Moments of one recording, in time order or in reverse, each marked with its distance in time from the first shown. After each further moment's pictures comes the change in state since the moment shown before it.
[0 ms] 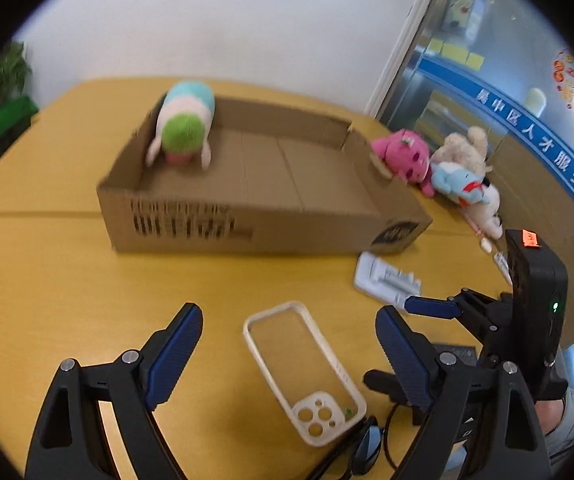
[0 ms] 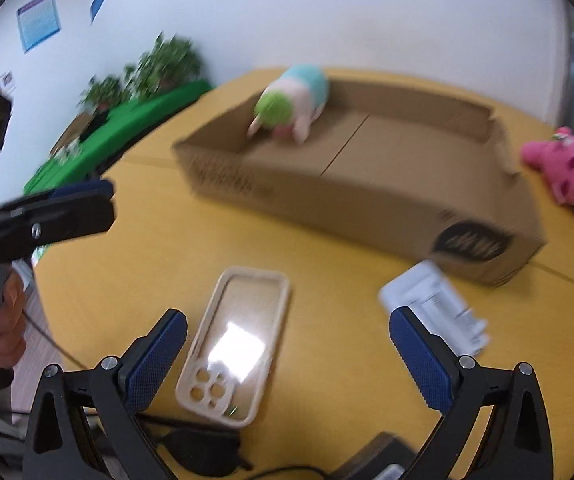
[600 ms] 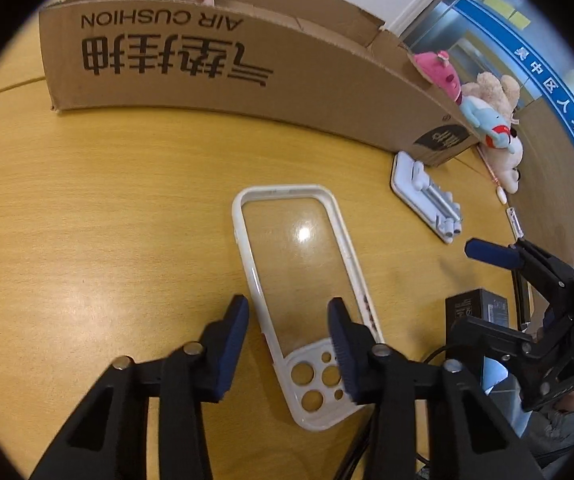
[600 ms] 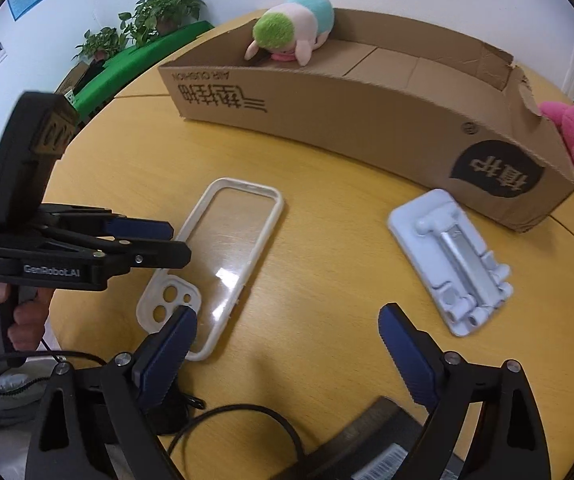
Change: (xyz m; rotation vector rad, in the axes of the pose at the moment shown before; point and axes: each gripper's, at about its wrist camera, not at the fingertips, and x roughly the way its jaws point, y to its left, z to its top) left arm 0.091 0.026 -0.045 -0.115 0.318 -0.082; right arm 0.000 -0.038 -0.031 0.016 0.140 -0.015
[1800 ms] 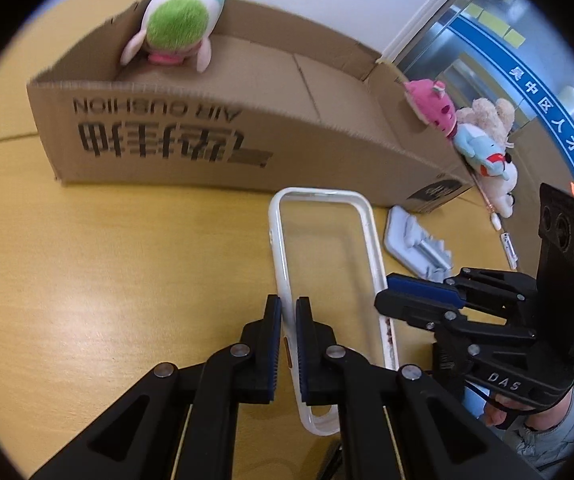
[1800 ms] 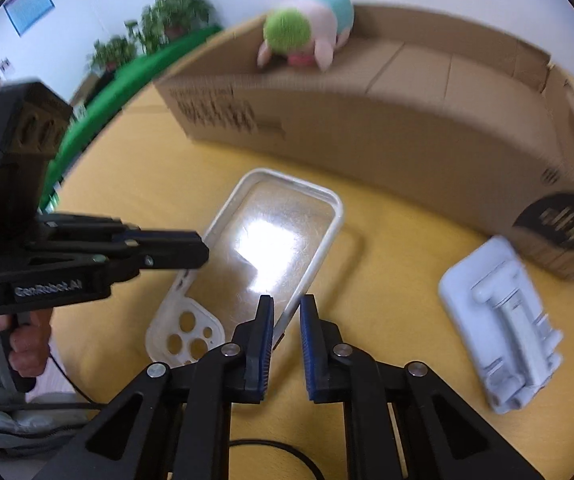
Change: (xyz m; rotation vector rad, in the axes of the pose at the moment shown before) left arm -0.024 0.000 0.044 0.020 -0.075 -0.005; right arm 0.019 0.009 0.046 0.017 -0.054 0.116
